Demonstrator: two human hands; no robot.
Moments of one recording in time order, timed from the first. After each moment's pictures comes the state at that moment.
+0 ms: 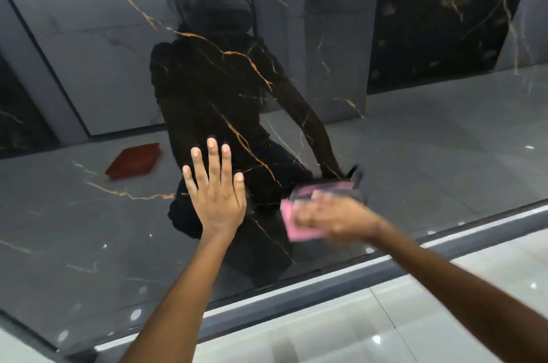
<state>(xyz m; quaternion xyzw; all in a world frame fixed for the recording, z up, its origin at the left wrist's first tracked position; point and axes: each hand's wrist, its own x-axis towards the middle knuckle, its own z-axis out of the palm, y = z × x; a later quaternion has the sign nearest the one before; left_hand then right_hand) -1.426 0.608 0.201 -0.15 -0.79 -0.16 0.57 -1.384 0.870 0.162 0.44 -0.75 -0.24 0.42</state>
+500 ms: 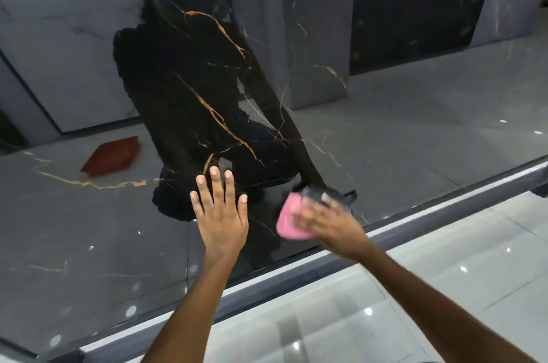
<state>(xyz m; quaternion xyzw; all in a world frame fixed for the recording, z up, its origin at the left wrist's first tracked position) -1.414 0.622 0.112 -0.17 -0.83 -0.16 0.50 -1.357 0.874 0.074 0.29 -0.85 -0.21 0.39</state>
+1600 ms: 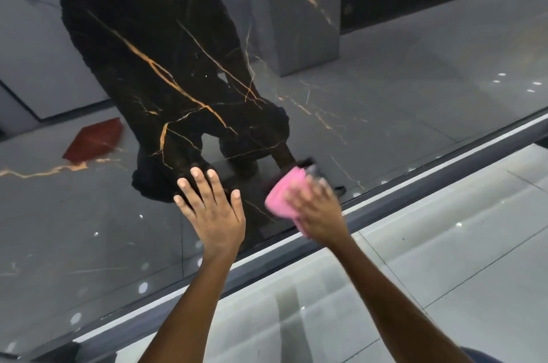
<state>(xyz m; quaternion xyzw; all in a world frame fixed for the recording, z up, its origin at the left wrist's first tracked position) -1.411 0.640 0.055 -0.14 -0.83 -0.14 0.52 -1.375 0.854 -0.019 0.17 -0.86 -0.02 0.48</state>
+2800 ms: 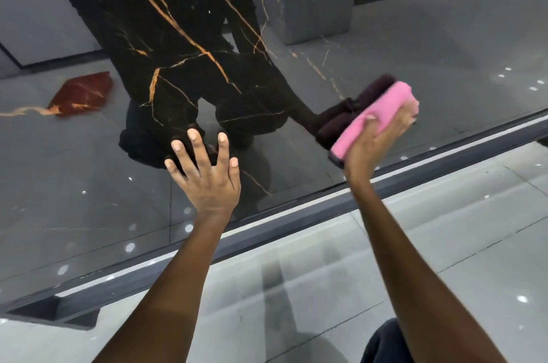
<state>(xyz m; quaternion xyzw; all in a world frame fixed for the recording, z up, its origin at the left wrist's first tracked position) -1.435 0.642 0.036 -0.14 -0.79 -0.10 0.59 -1.399 0.887 0.067 -0.26 -0.63 0.50 0.53</state>
